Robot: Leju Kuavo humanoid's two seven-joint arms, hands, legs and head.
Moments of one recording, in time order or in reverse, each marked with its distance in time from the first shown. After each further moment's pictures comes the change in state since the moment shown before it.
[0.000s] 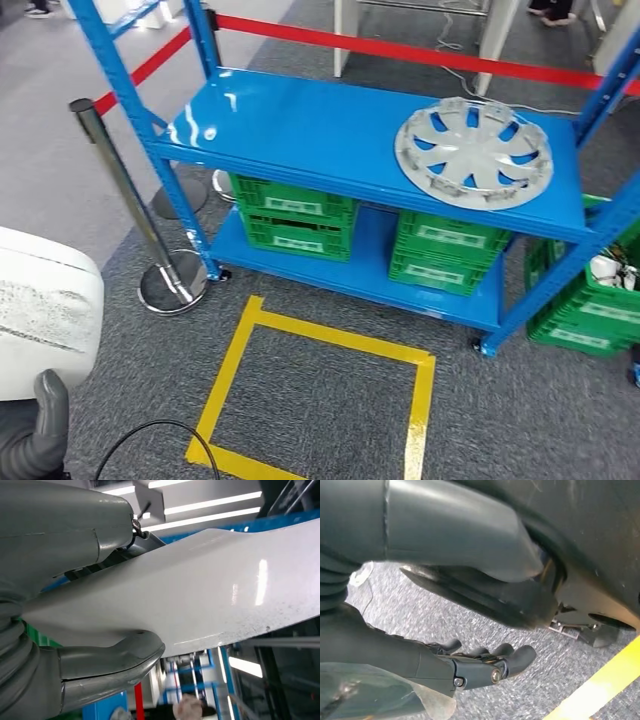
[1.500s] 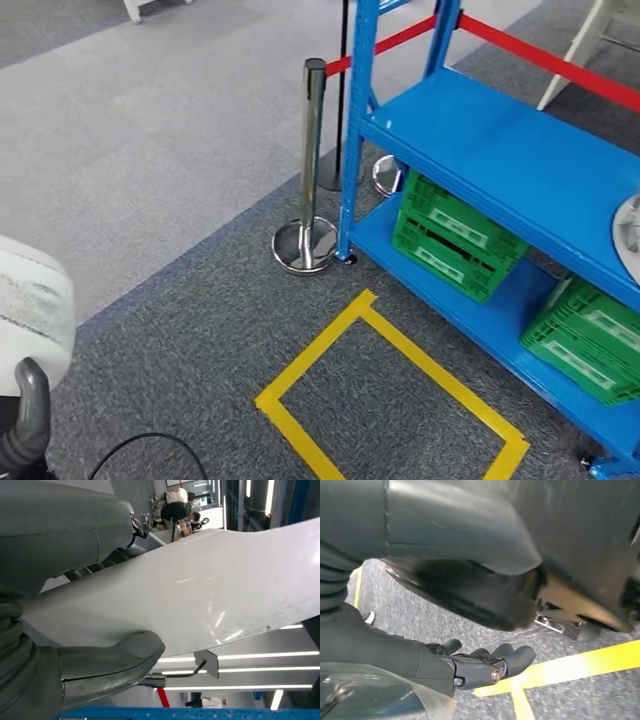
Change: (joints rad) left arm 0.020 0.014 0.031 0.004 0.004 0.125 0.124; right arm -0.003 0.003 0.005 -0.001 -0.005 -0.017 -0.023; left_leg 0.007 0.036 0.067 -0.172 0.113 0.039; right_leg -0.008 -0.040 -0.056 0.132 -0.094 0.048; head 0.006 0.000
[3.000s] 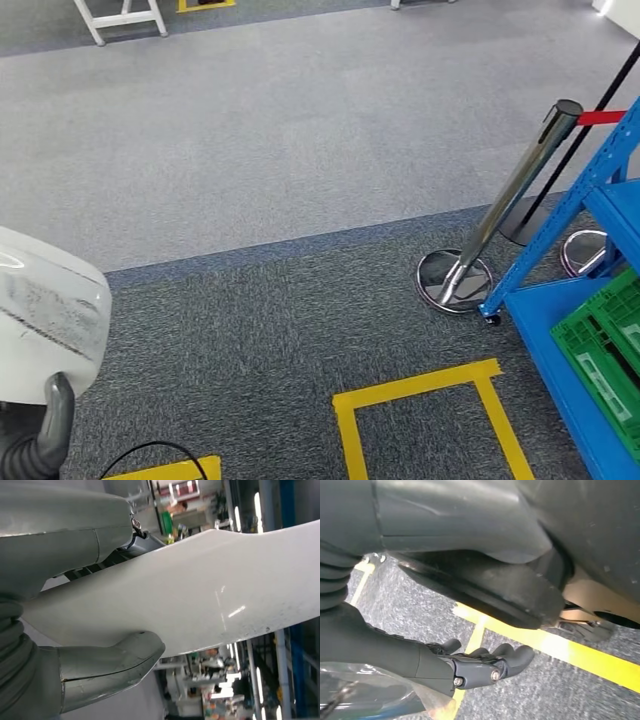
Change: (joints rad) left arm 0.017 0.002 0.018 0.016 -0.007 -0.149 -0.059; right arm 0.006 0.000 0.020 0.001 0.034 -0.014 -0.011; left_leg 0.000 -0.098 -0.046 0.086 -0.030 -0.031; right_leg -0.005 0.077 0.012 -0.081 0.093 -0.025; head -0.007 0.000
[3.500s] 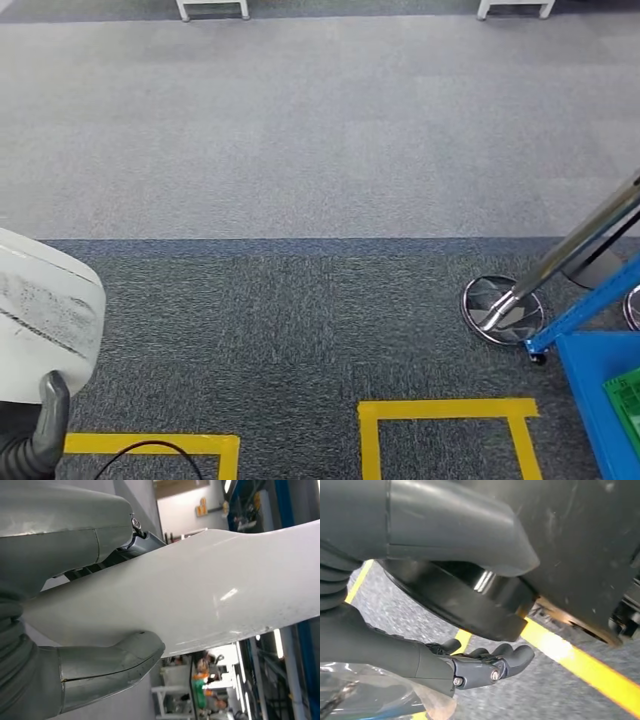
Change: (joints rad) left arm -0.003 0.000 0.004 0.002 -0.005 0.008 0.004; right arm -0.004 0.000 0.009 -0.001 0.005 0.000 0.000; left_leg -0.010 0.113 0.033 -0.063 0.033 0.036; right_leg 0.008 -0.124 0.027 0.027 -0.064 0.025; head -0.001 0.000
